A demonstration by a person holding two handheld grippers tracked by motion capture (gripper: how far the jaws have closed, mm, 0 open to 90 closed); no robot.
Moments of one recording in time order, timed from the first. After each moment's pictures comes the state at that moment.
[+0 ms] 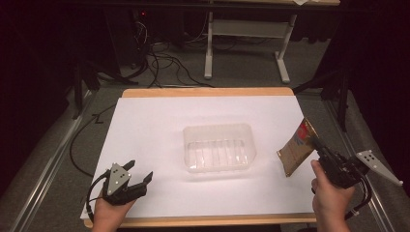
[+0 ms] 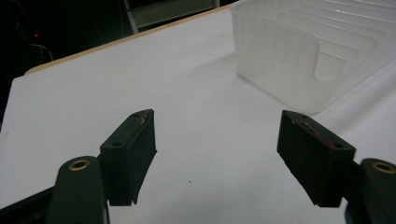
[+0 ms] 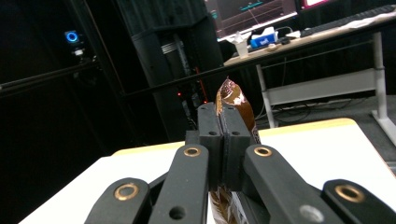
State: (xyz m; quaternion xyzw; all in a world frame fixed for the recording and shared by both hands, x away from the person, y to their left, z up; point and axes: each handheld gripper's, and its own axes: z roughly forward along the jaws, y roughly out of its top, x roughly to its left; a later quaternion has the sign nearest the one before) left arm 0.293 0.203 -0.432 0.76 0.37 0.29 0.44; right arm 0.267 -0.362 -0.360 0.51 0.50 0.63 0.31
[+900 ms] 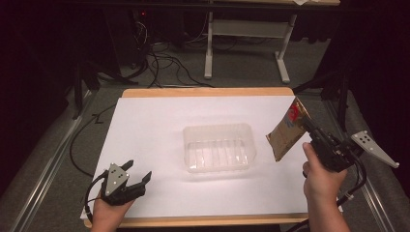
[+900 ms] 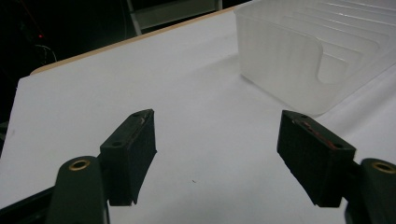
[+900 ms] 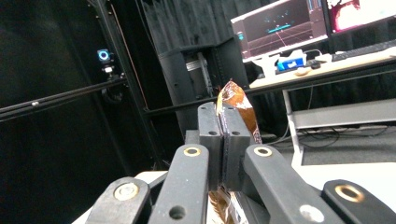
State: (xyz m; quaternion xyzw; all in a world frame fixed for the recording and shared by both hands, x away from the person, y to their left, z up) left arm 0.291 0.205 -0.430 0.76 0.38 0.29 0.45; right arm 0.288 -0.329 -0.314 0.46 0.50 0.67 0.31
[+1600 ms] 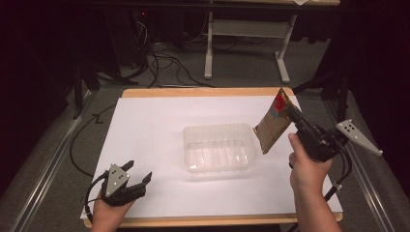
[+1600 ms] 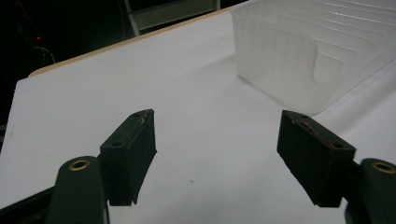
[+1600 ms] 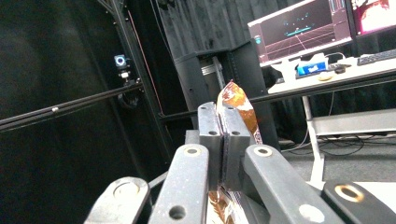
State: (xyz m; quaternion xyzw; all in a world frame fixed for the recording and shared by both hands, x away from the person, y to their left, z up) left arm 0.290 0.205 -0.430 0.76 0.37 0.29 0.45; right arm 0.306 -0.297 -0.298 0.44 0.50 0.69 0.29
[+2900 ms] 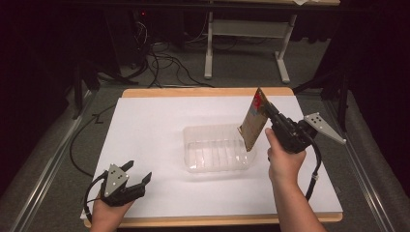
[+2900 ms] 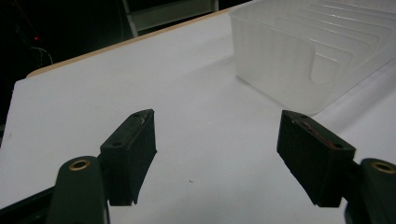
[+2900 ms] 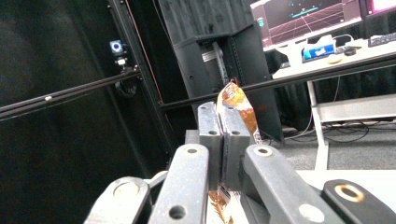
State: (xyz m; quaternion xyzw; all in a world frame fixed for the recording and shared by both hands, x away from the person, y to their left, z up) left arm 0.289 0.206 -0.429 0.76 0.37 0.29 0.45; right arm 0.339 -0.256 -0.316 0.46 0.51 0.67 0.28
